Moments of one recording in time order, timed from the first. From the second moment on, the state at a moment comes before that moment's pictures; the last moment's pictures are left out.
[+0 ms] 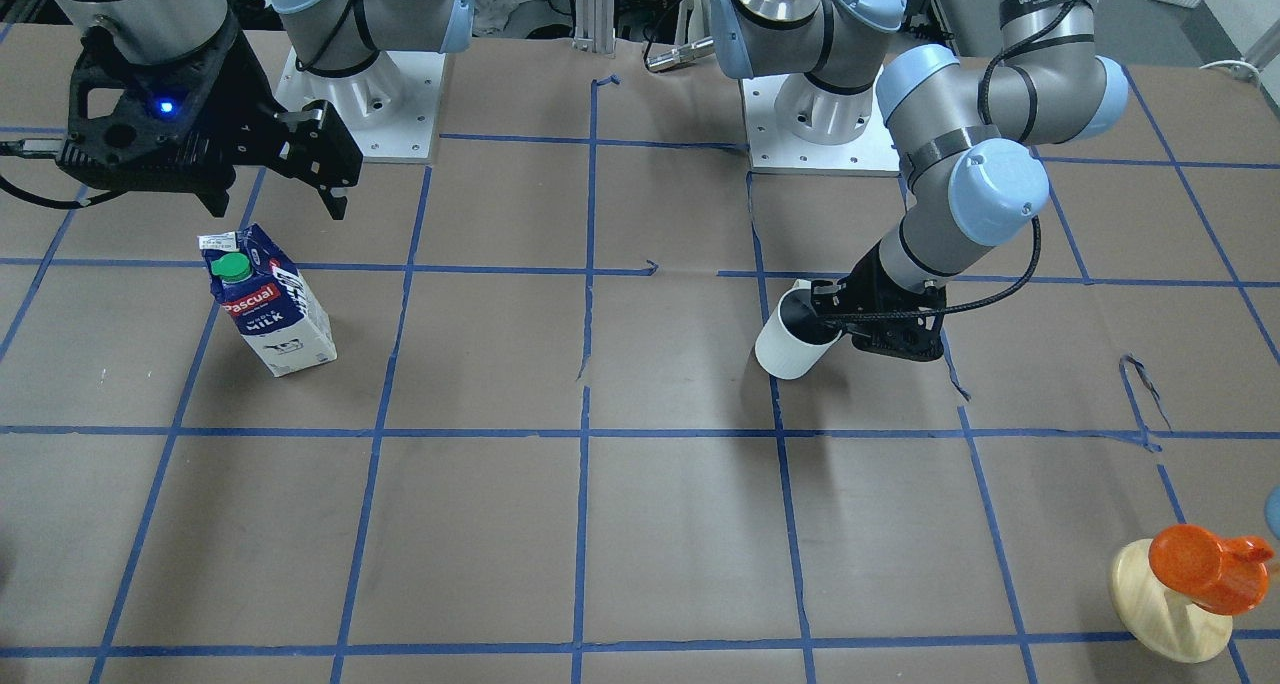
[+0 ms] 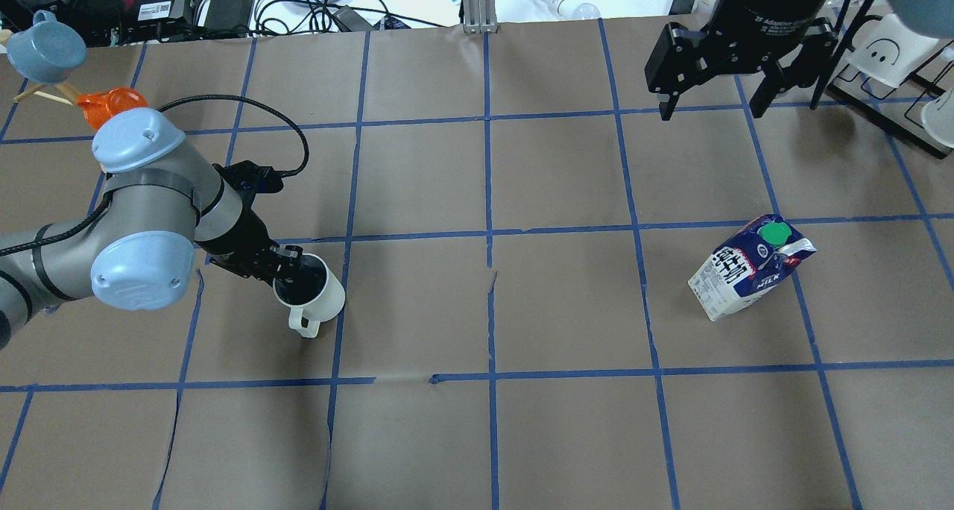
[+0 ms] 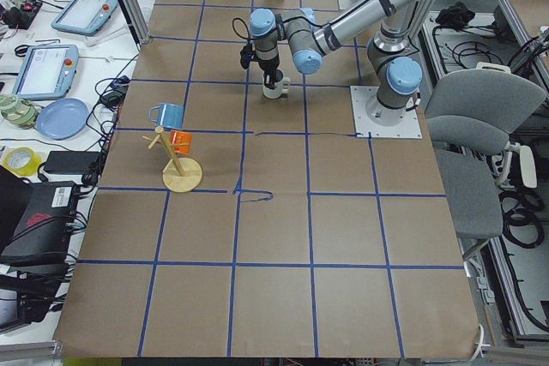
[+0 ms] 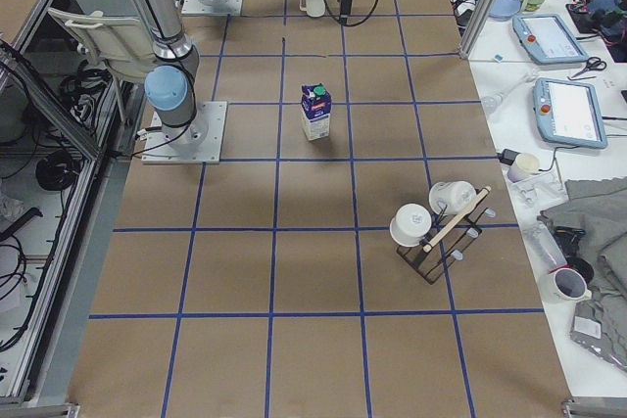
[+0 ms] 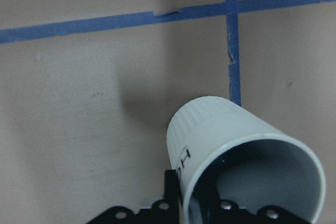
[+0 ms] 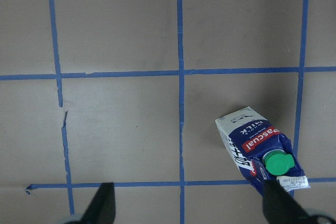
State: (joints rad) left arm -1.38 -1.69 -2.09 -1.07 1.47 0.33; right arm 1.57 -1.52 1.43 -1.46 -1.56 0.02
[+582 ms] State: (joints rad) left arm -1.46 -1.71 -1.84 -1.18 1.47 0.16; right arm 1.57 -1.52 1.43 -1.46 -1.56 0.02
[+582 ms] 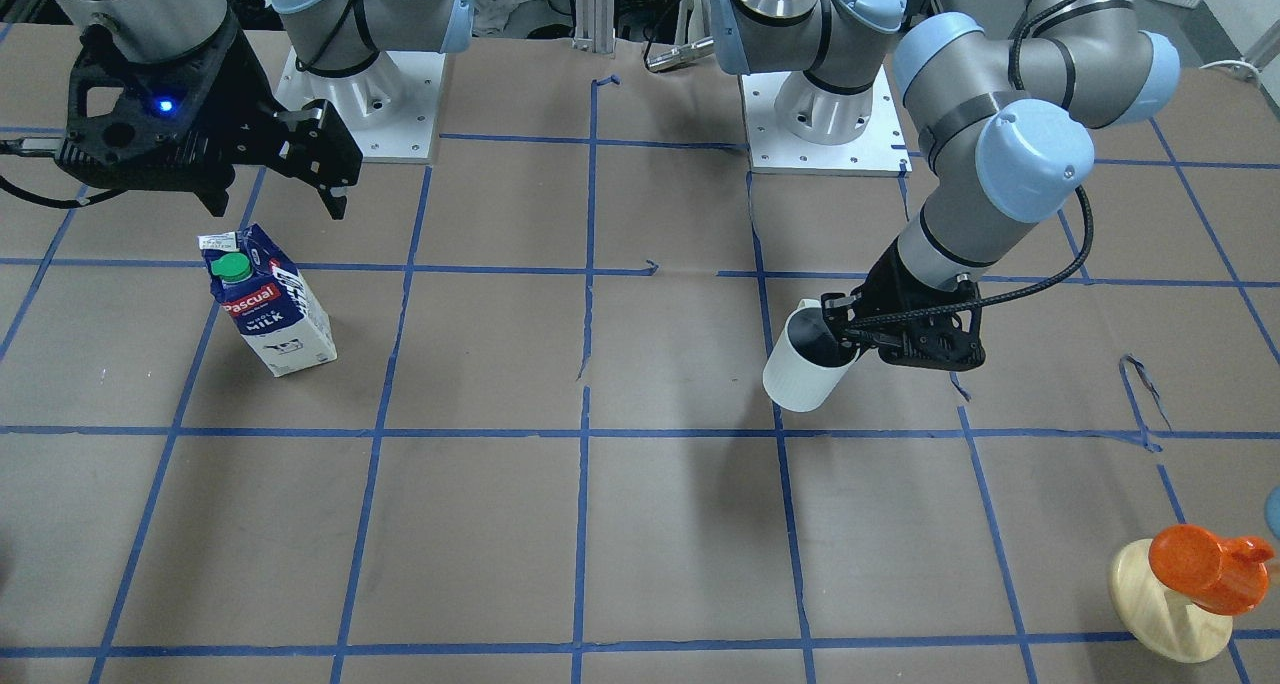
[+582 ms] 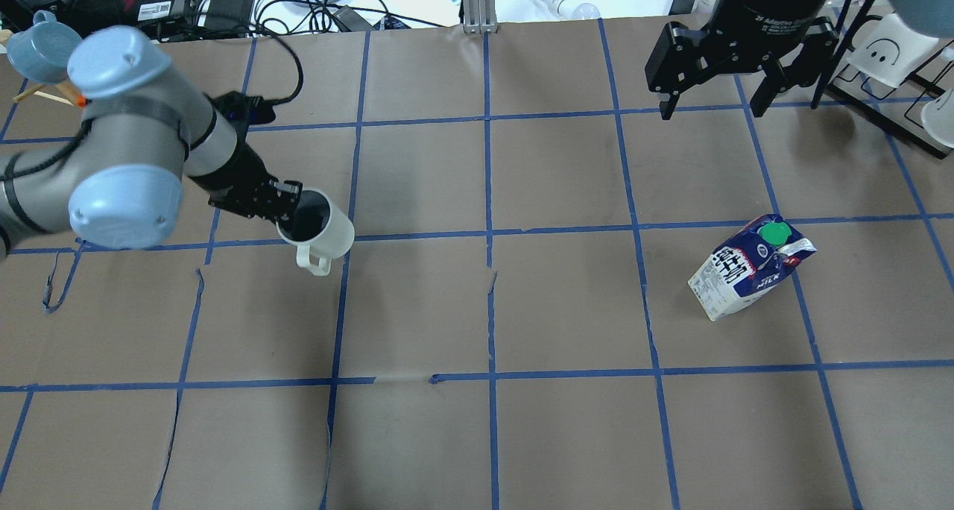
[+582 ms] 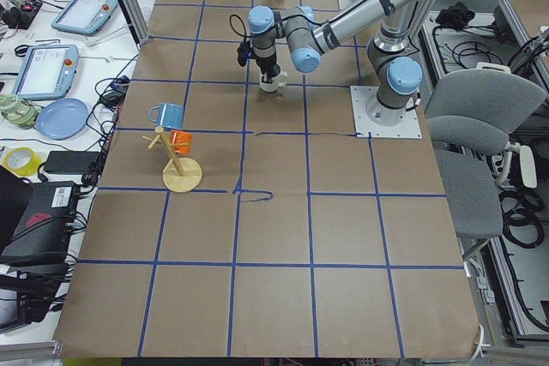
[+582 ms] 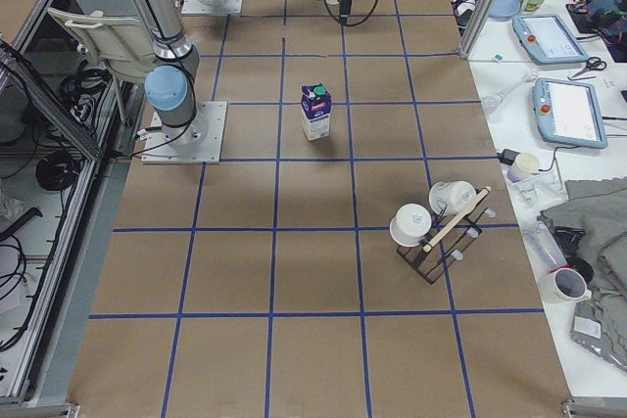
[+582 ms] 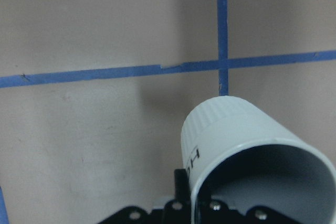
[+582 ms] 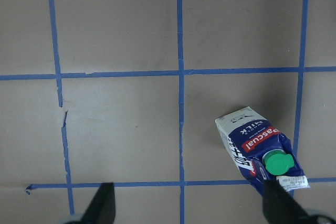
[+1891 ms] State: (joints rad) left arm -1.80 -2.17 -1.39 -1.02 1.54 -0.26; right arm 1.57 -1.52 1.43 -1.46 -1.56 0.02
